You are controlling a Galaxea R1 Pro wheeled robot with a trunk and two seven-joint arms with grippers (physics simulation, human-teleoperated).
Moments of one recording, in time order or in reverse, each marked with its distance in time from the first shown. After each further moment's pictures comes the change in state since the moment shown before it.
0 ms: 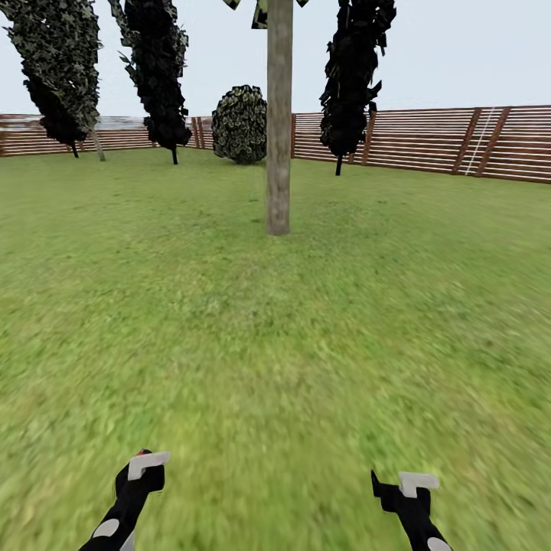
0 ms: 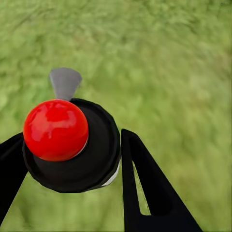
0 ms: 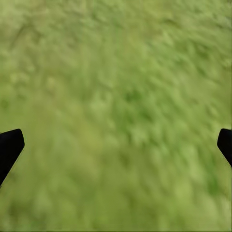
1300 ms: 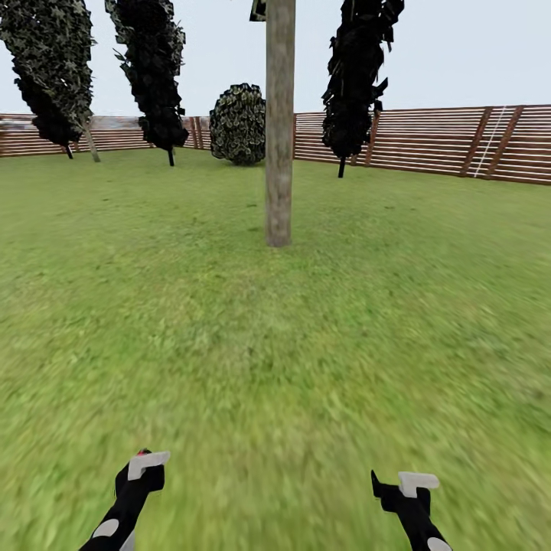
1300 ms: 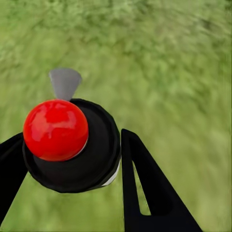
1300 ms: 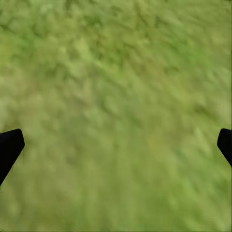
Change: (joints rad) left arm 0.000 0.000 0.001 0.000 0.000 -0.002 0.000; right arm 0.000 0.000 0.000 0.000 0.000 0.000 0.000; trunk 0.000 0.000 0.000
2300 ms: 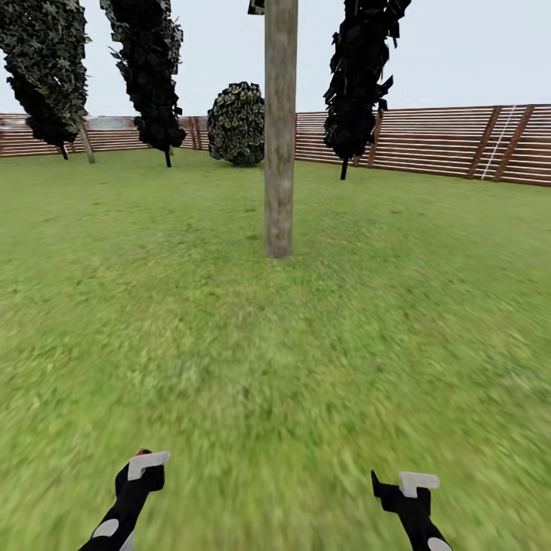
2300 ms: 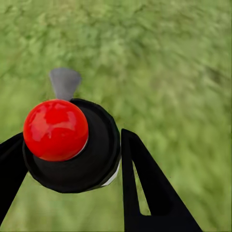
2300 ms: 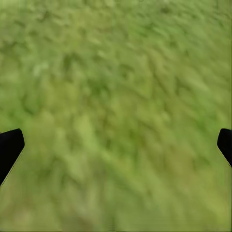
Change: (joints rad) left arm 0.001 0.000 -0.001 0.000 0.000 0.000 0.000; right arm 0.000 -0.001 0.000 0.000 0.002 0.000 0.001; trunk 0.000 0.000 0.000
